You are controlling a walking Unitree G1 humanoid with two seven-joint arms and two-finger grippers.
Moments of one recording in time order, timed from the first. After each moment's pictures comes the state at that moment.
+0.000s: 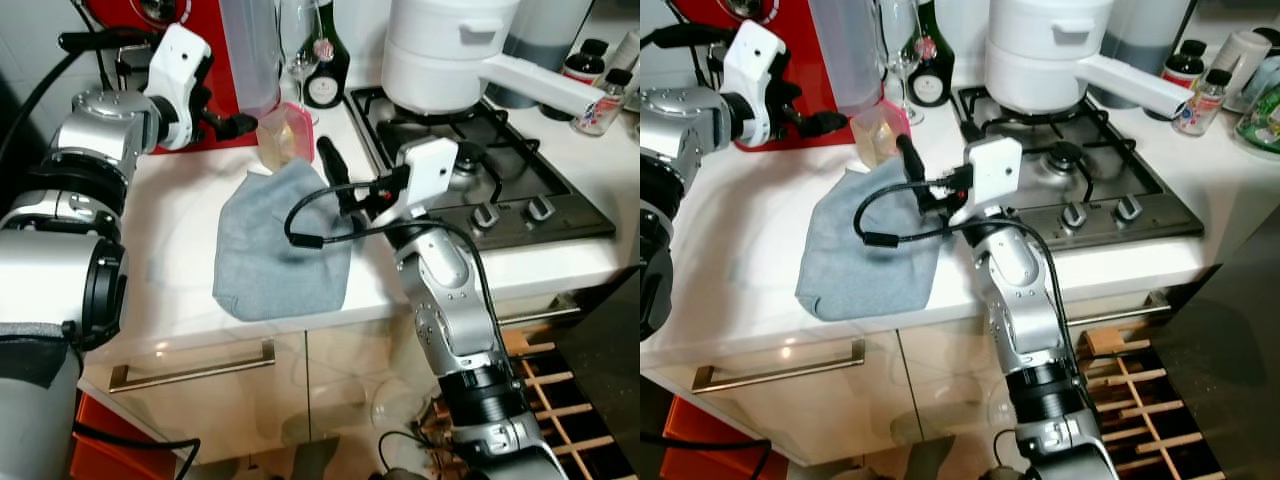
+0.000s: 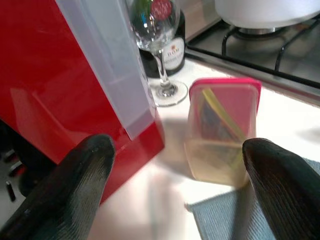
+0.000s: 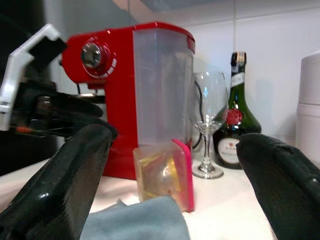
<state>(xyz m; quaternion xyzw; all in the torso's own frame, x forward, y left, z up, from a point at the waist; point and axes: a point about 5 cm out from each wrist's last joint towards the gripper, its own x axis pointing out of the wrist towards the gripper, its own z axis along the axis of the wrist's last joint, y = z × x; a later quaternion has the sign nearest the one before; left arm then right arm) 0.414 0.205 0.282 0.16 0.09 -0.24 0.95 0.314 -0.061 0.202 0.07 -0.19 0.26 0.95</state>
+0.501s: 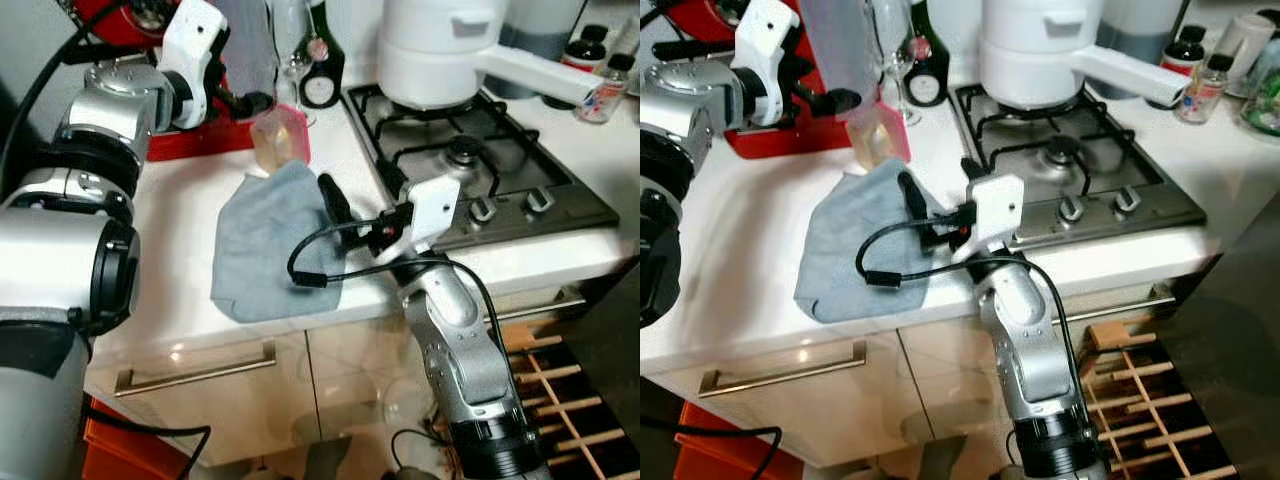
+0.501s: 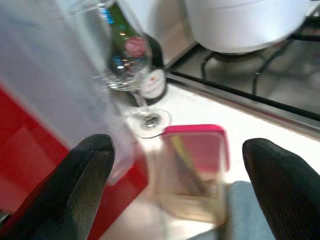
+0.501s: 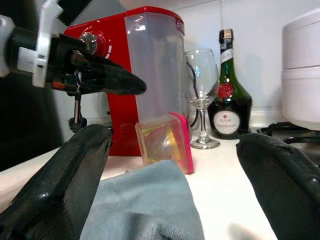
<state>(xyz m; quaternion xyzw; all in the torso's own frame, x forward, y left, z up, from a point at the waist) 0.419 0.180 0.295 0.17 0.08 -0.26 0.95 0.282 -0.065 0.183 0.08 -0.15 0.25 0.95</state>
